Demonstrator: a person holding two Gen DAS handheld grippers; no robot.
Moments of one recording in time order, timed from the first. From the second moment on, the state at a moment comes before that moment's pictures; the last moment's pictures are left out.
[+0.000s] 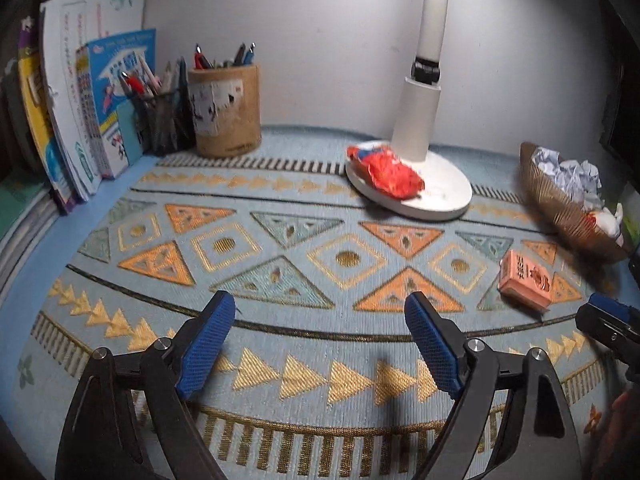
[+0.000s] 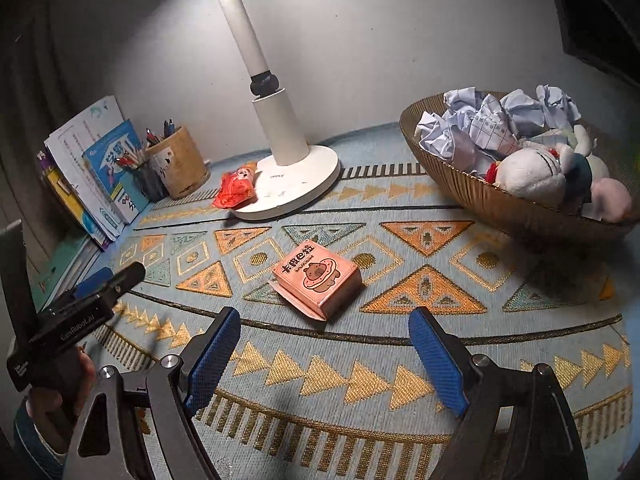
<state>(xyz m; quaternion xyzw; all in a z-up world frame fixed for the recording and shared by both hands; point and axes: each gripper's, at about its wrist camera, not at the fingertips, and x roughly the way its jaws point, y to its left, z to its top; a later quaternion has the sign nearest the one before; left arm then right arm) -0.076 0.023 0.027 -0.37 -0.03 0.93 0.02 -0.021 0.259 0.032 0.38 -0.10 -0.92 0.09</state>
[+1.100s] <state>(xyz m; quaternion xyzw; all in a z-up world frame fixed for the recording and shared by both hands) -0.201 0.048 0.055 -0.42 -0.08 0.90 0.07 -0.103 0.220 0.006 0.45 0.10 -0.87 0.15</state>
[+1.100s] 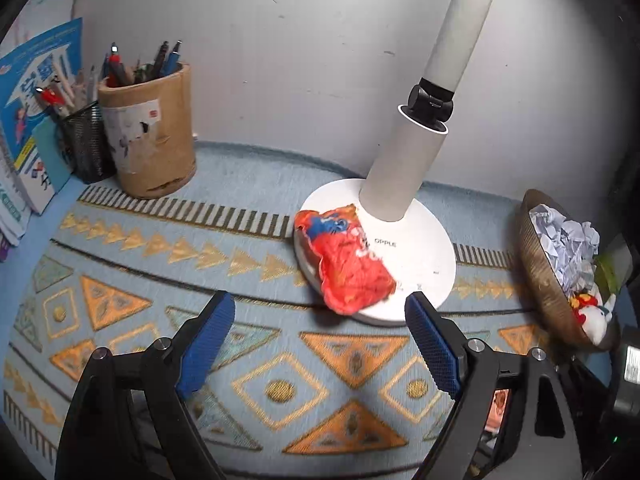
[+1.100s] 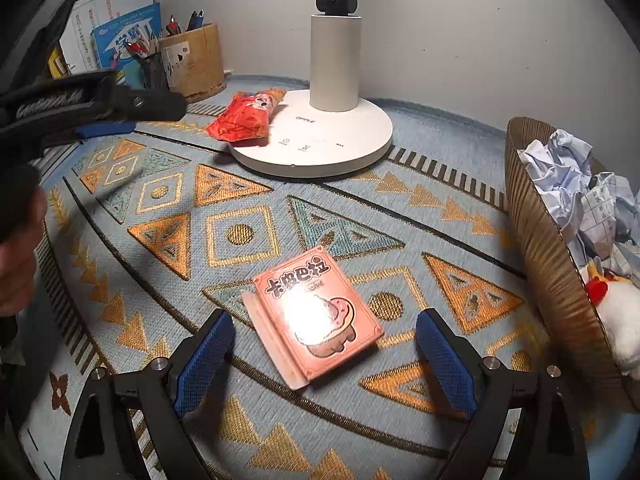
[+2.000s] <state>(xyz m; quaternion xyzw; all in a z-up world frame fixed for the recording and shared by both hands) -0.099 0.046 0.038 -0.46 -0.04 0.88 0.14 -0.030 0.246 0.034 0.46 0.00 -0.88 0.13</state>
